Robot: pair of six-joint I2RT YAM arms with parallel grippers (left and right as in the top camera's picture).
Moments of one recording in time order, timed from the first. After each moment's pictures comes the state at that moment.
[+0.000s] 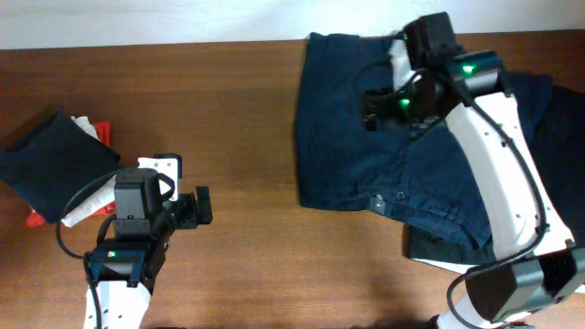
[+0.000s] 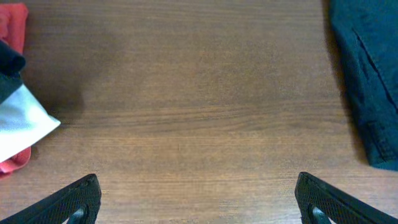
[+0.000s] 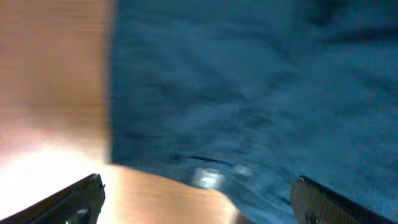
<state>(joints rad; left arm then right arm) -0.03 0.98 0.73 -0.57 0.04 -0.05 0.18 1.77 1.90 -1.34 -0.02 0.16</state>
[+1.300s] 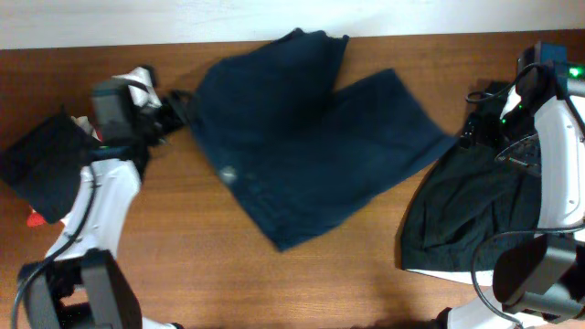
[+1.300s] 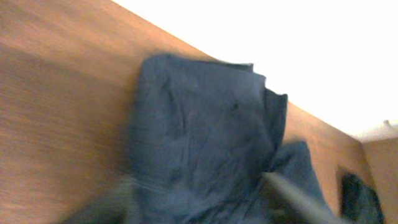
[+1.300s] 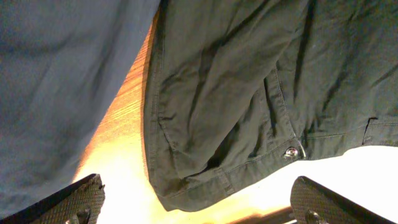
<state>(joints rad) 0.13 1.66 1.16 -0.12 0.46 -0.46 -0.26 1.77 1.78 -1.51 0.03 0.21</state>
